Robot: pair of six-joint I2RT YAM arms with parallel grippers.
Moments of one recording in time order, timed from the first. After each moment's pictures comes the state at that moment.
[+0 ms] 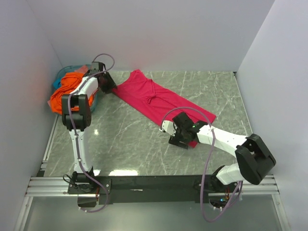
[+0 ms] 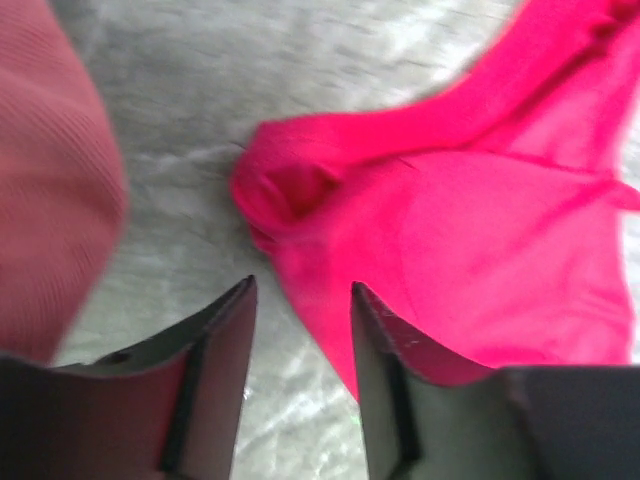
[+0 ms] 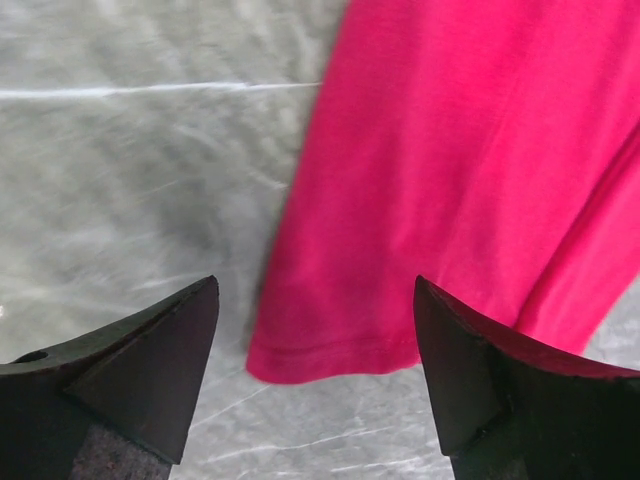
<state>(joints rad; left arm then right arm) -0.03 2.29 1.88 -0.51 0.16 -0.60 0.67 1.38 0.76 -0.51 0.08 -0.64</state>
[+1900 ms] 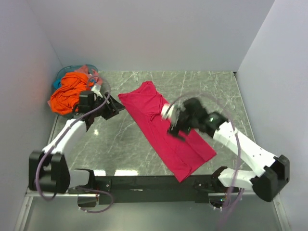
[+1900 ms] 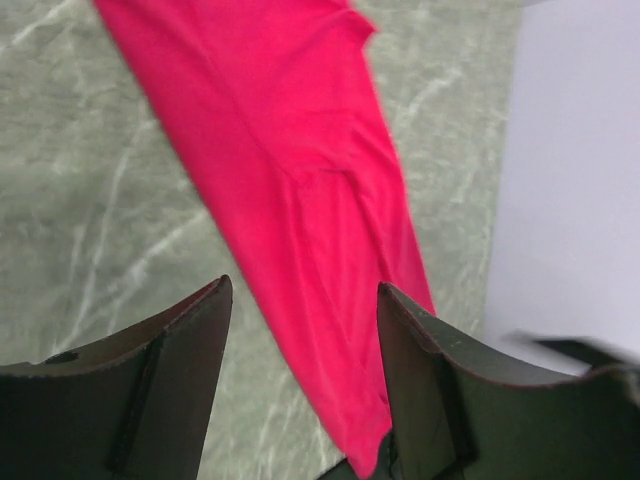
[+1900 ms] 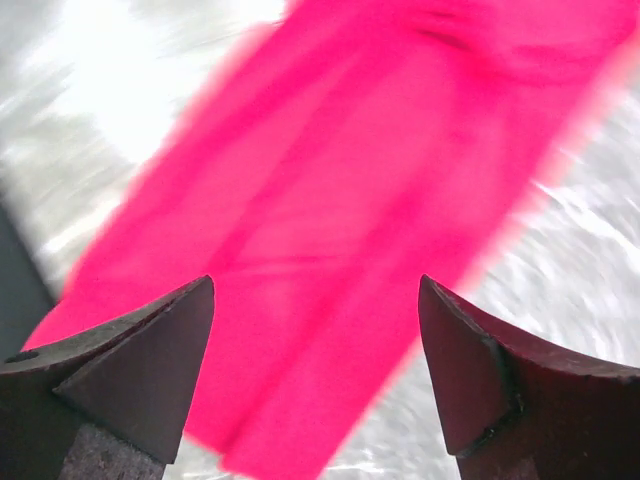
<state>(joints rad) -0.10 1.21 0.82 -0.17 0.47 -0.76 0.74 1.16 1.00 -0.76 -0.24 -0.59</state>
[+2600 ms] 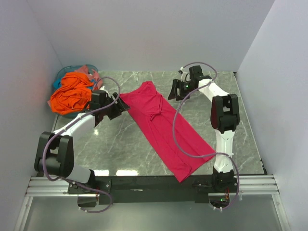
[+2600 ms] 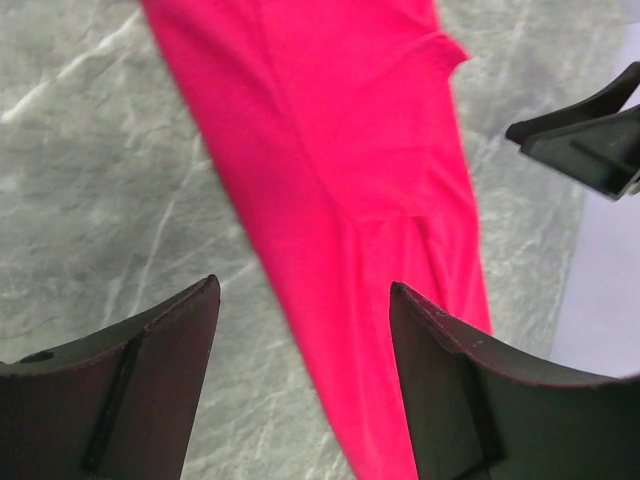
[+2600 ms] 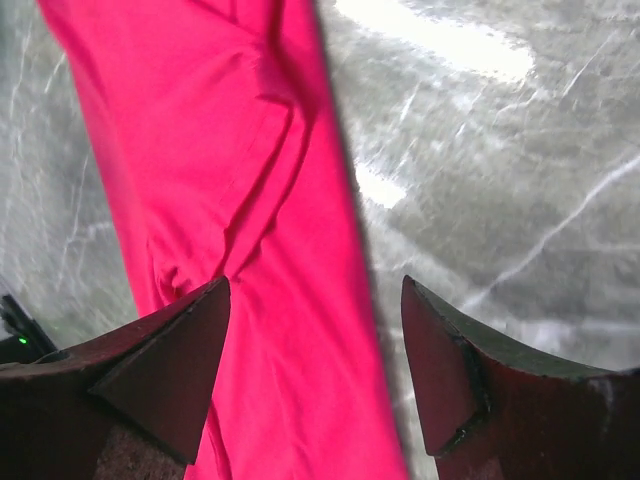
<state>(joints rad) -0.20 1.44 0.86 -0.06 0.27 -0.76 0.17 2.21 1.77 -0.58 -0.63 0.11</state>
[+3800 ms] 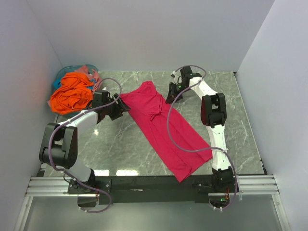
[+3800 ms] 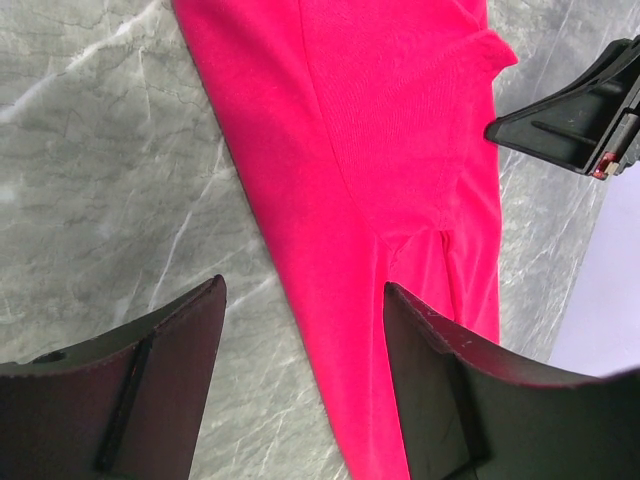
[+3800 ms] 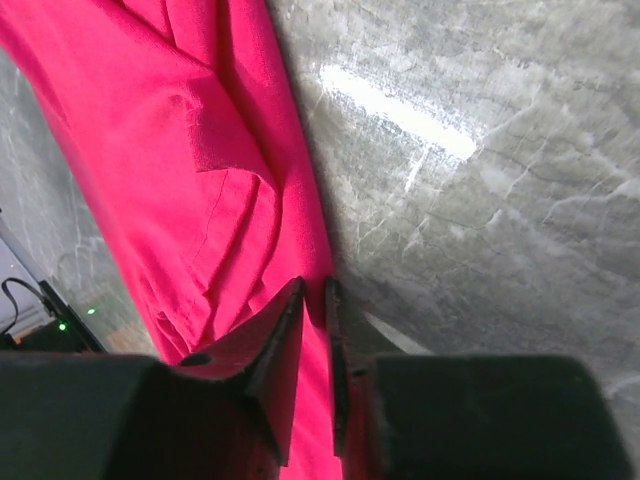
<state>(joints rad) -0.19 1.57 0.89 -0.05 0.29 -0.78 0.22 2.52 2.17 -0.85 -0.66 0.15</state>
